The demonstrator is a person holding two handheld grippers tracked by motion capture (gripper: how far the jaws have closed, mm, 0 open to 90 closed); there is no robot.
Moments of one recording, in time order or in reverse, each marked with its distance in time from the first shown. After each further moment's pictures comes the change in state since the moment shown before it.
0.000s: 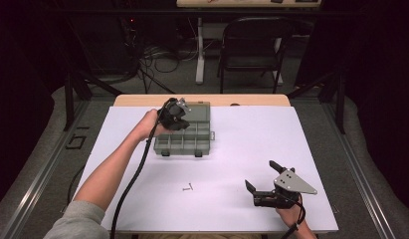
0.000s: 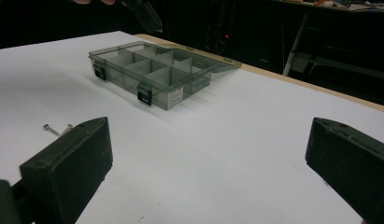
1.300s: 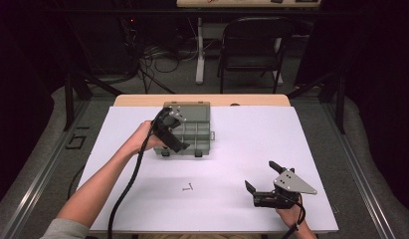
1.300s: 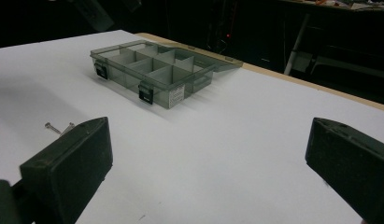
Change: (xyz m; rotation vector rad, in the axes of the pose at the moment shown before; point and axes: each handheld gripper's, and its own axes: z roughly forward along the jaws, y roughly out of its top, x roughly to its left) left arm -0.039 -0.026 -0.032 -0.046 -0.048 -0.006; right arm 0.000 0.000 0.000 0.006 0.006 -0.001
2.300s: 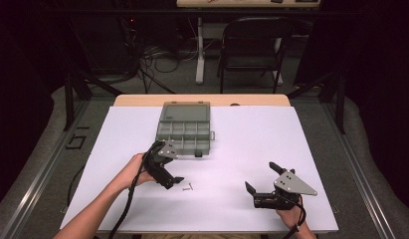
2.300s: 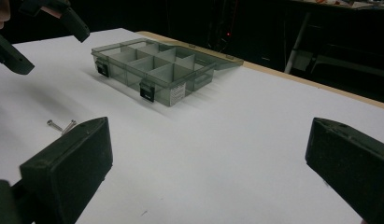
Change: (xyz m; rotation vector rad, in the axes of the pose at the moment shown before) left arm -0.073 -0.060 0.002 -0.055 -0.037 0.042; right arm 0.001 -0.001 -0.002 0.006 -0.001 -0.003
